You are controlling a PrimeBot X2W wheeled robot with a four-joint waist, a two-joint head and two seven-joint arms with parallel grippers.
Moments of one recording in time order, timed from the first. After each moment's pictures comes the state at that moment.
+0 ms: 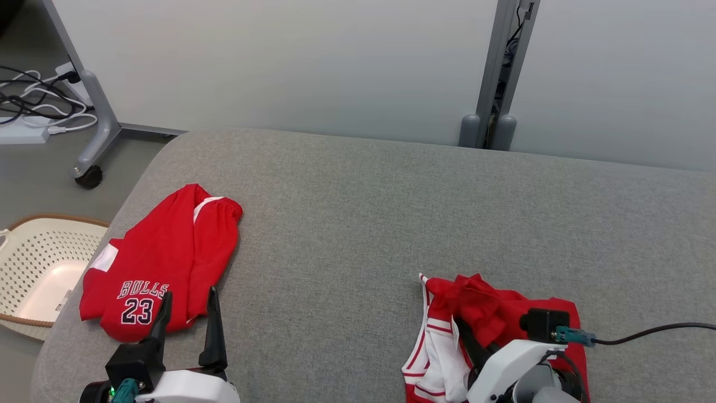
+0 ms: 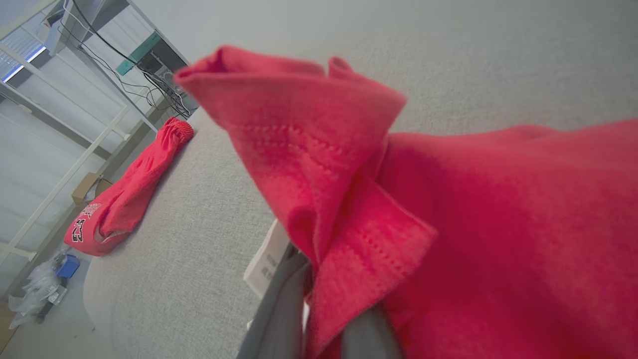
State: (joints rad) left arm 0.01 0.05 -0.07 0.25 -0.25 0.08 -0.26; right arm -0.41 -0.06 0.73 0.90 0.98 0.13 -0.25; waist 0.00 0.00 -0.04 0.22
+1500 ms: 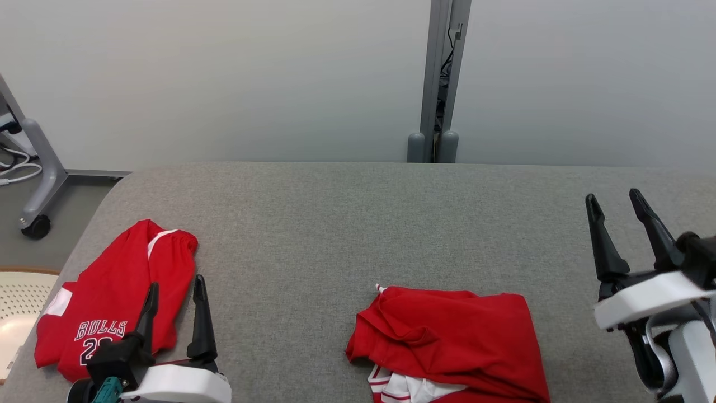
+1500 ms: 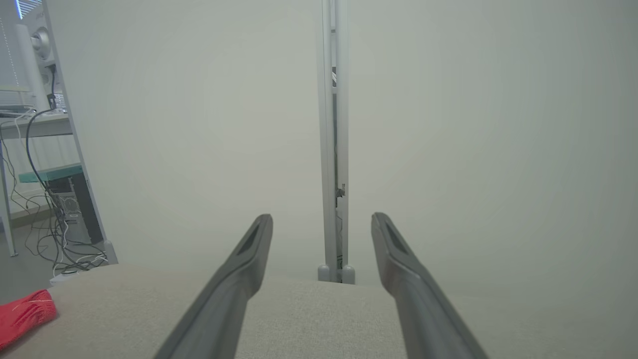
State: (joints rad) left arm 0.01 0.05 -0.04 0.20 -0.28 0.09 -0.26; right arm -0.34 -0.25 0.15 0.42 0.39 0.13 -0.26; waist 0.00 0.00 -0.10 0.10
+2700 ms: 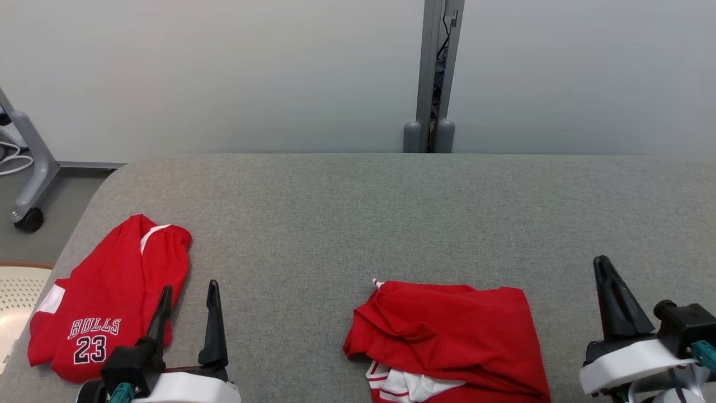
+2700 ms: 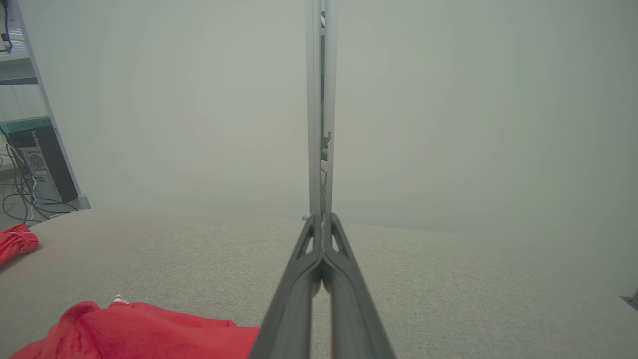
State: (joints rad) left arm 0.03 0.05 -0.07 0.17 -0.26 0.08 -0.26; right arm -0.07 -0.12 -0.01 0.25 0.14 0.13 -0.26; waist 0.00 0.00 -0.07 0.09
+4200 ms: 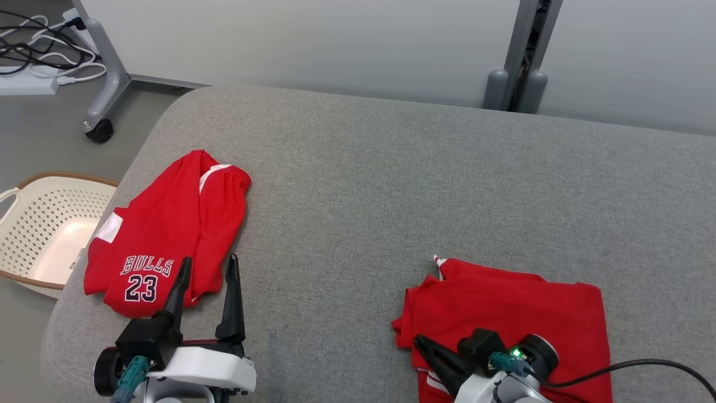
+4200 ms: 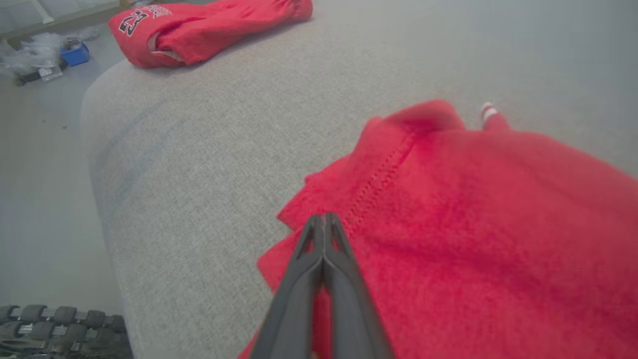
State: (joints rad) left arm -0.05 0.05 -0.13 0.18 -0.27 0.08 -0.26; right arm -0.38 -0.10 0.81 0.75 0.34 0.13 -0.26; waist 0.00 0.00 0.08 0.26
